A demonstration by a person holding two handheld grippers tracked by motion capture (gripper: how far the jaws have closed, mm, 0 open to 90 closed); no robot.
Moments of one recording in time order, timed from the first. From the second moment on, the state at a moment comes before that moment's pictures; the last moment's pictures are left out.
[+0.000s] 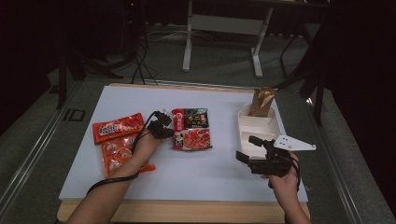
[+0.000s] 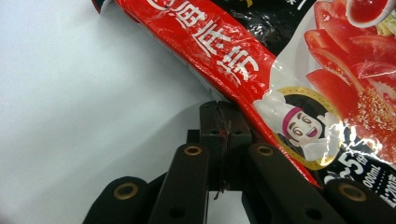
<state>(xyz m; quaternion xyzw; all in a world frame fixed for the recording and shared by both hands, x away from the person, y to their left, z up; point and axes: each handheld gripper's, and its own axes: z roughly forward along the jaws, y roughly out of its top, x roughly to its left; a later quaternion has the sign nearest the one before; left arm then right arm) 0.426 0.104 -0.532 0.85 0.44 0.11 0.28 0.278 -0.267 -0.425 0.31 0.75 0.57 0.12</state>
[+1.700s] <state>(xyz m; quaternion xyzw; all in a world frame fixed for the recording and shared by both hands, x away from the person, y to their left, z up) 0.495 0.109 -0.523 0.77 0.52 0.10 0.35 0.276 -0.261 -0.432 0.30 0.77 0.56 0.13</state>
